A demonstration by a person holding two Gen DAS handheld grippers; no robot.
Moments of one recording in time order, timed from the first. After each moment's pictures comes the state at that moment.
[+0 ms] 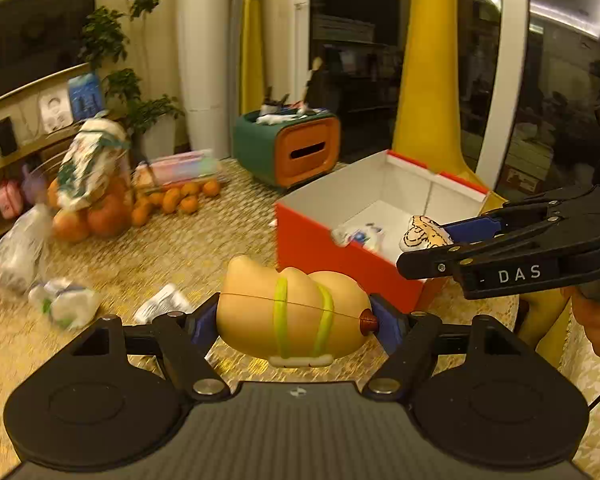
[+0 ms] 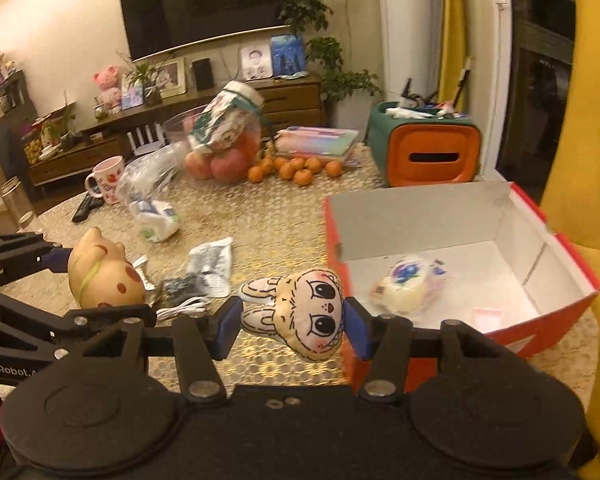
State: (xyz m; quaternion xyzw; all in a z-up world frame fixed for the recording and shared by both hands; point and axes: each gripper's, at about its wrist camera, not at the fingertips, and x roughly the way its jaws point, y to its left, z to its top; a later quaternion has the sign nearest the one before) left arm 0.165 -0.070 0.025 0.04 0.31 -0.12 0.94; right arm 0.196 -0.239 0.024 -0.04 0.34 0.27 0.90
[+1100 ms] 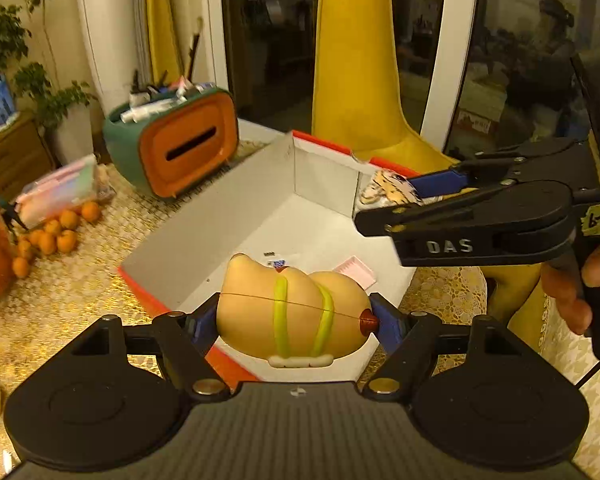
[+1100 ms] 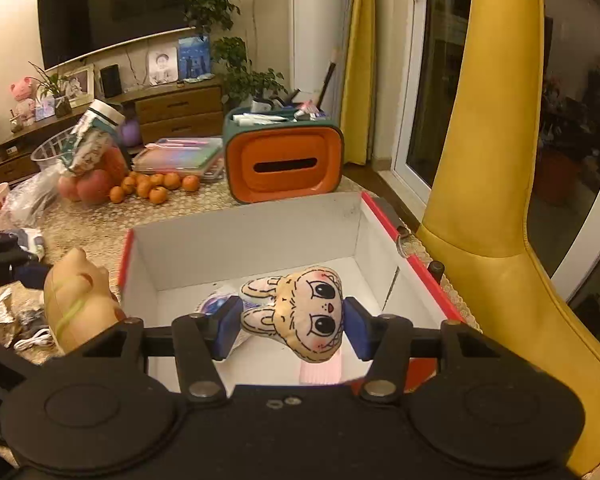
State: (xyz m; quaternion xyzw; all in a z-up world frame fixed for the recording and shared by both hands) left arm 0.293 -0.201 0.008 0.09 0.39 -0.20 0.89; right arm 0.297 -0.337 0.012 -0.05 0.35 0.15 0.92
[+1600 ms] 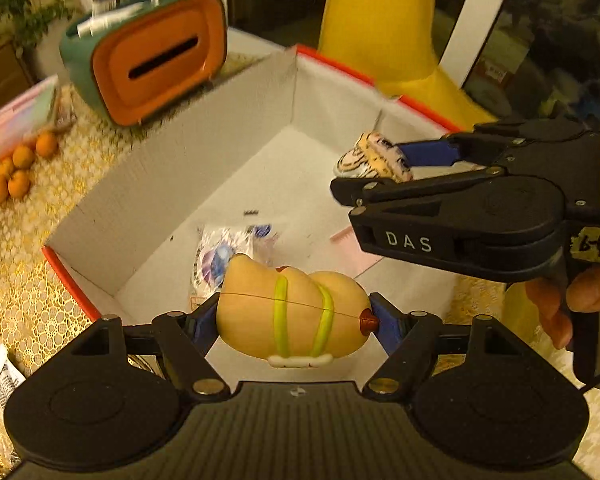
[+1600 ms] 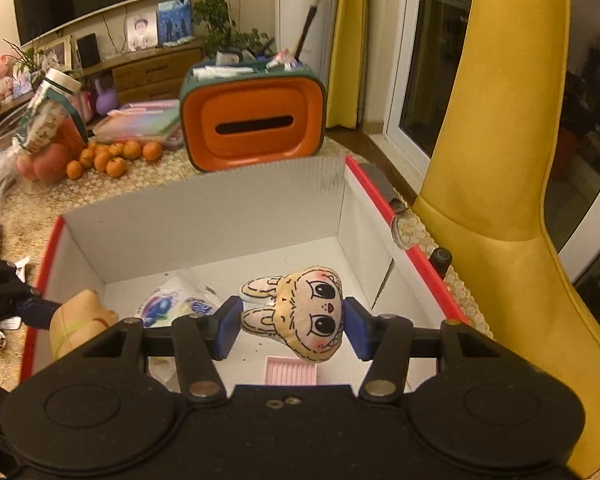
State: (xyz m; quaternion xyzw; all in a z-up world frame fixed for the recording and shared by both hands) left arm 0.369 -0.231 -0.040 0.07 0.52 -0.19 0.83; right arm 0.361 -0.336 -0.031 -0.07 0.41 0.14 0.90
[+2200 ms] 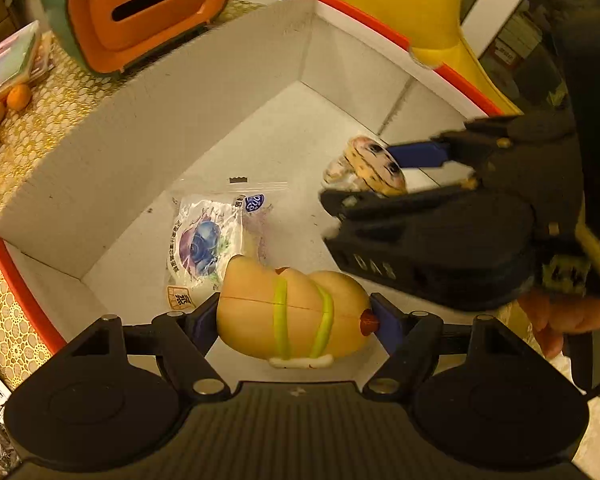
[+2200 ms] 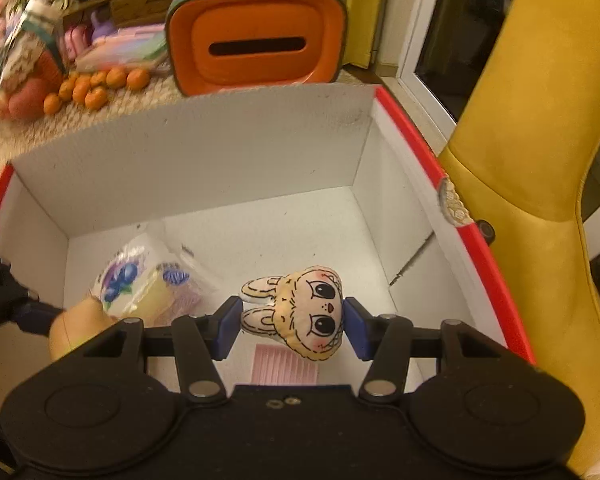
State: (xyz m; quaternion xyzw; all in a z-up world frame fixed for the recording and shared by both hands) left arm 0.403 -0.228 -0.070 0.04 0.58 -0.19 0.79; right arm 0.399 -0.314 -0.067 -0.13 0.49 0.14 0.85
